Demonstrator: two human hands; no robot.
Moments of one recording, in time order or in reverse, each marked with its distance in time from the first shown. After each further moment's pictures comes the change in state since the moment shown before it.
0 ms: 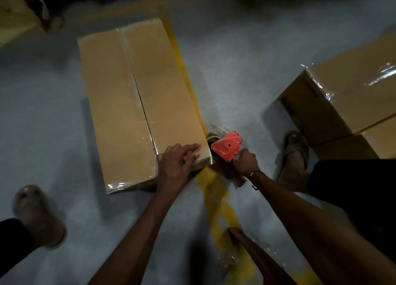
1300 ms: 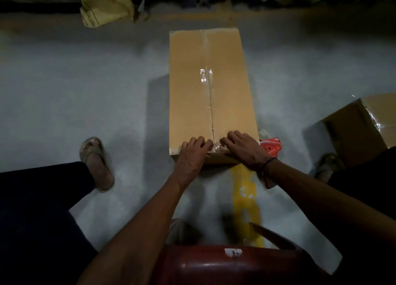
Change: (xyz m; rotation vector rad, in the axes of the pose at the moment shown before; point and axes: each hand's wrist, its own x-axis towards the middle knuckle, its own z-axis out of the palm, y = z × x) left_hand -0.062 -0.065 -0.071 0.454 -0.033 0.100; right_hand -0.077 -0.152 0.015 -0.763 0.001 -1.287
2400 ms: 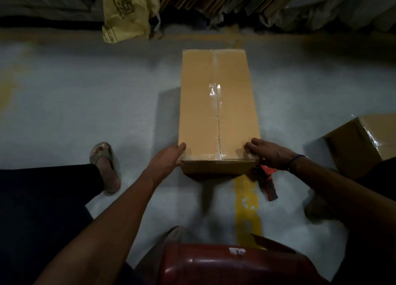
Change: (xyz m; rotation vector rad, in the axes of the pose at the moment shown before) left_hand -0.026 -0.091 -0.057 -0.113 -0.281 -0.134; right_hand -0.023 0.052 -0.044 0.193 -0.333 0.069
